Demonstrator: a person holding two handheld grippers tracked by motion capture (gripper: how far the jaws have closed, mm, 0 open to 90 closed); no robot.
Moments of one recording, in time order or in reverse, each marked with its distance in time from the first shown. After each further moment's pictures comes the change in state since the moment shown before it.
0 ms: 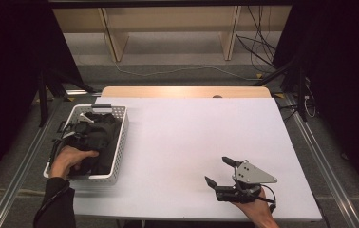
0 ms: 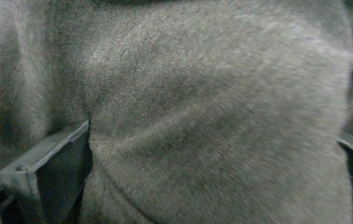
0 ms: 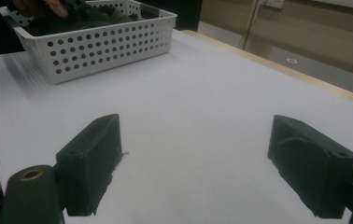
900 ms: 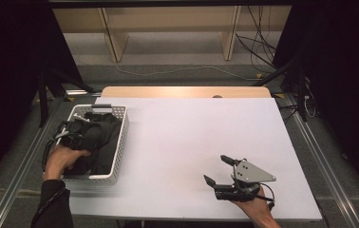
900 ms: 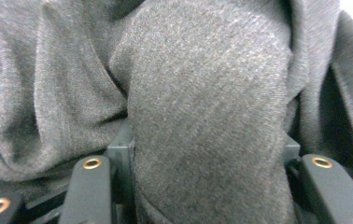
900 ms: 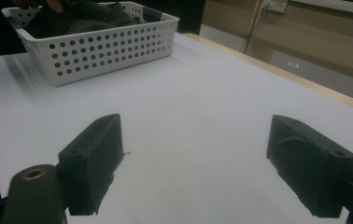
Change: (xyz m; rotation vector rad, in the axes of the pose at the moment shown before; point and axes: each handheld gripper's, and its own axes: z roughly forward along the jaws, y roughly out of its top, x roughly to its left) left arm 0.007 -0.010 -0.030 -0.159 -0.016 0.107; right arm -0.001 0.003 0.002 -0.010 0.005 -0.018
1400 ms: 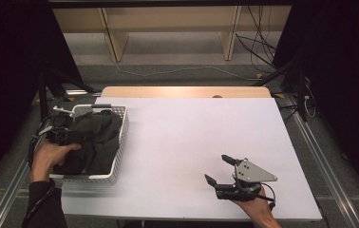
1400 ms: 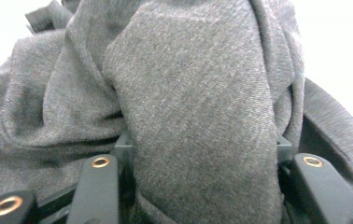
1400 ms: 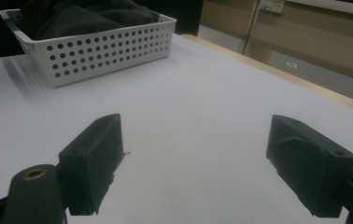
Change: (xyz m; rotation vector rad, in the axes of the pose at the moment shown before) left arm 0.008 0.004 -0.047 -0.150 -0.064 -0.050; right arm -0.002 0.000 -0.002 -0.004 -0.006 0.006
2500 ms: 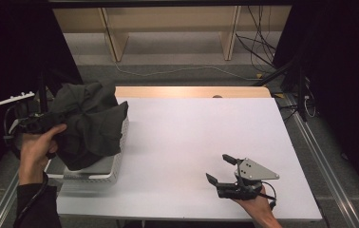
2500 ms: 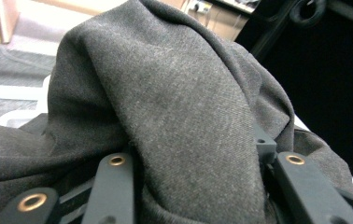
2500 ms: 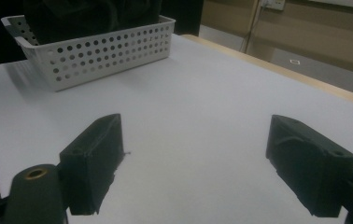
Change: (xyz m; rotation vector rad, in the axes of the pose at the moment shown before) left arm -0.004 0.010 -0.077 -0.526 -0.288 -0.117; right arm -0.005 -0.002 0.000 -0.005 0.009 0.034
